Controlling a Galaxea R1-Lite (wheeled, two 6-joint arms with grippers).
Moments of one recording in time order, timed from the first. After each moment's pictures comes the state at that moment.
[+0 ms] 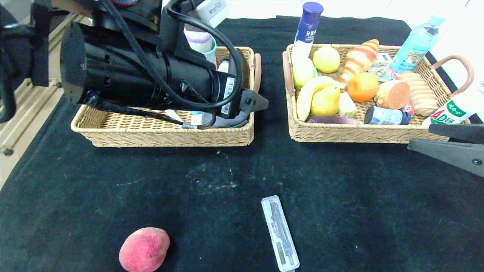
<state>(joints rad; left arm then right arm) -0.69 1.70 -1.71 0.33 0.12 0.01 0.14 1.17 -0.90 -0.07 0.51 -0.02</state>
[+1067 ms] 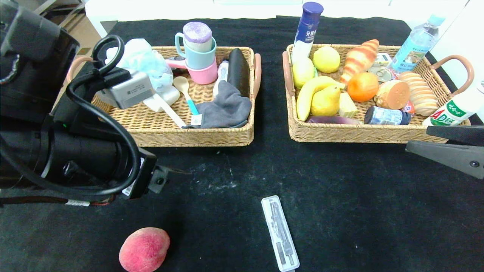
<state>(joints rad) -0.59 1.41 -1.33 0.61 0.21 0.01 0.15 1.17 -0.90 -0.06 0.50 -0.02</state>
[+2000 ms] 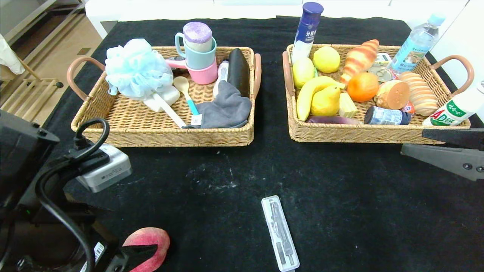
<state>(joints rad) -0.60 1.26 -1.03 0.65 0.20 0.02 0.15 1.19 -0.89 -0.07 0.50 -0.02</state>
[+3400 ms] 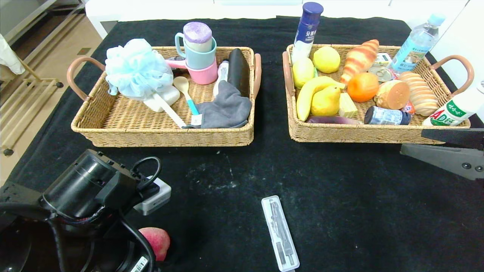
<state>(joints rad) -0.63 1.42 -0.92 0.56 0.28 -0.02 0.15 1.19 -0.90 -0.07 0.50 -0.02</state>
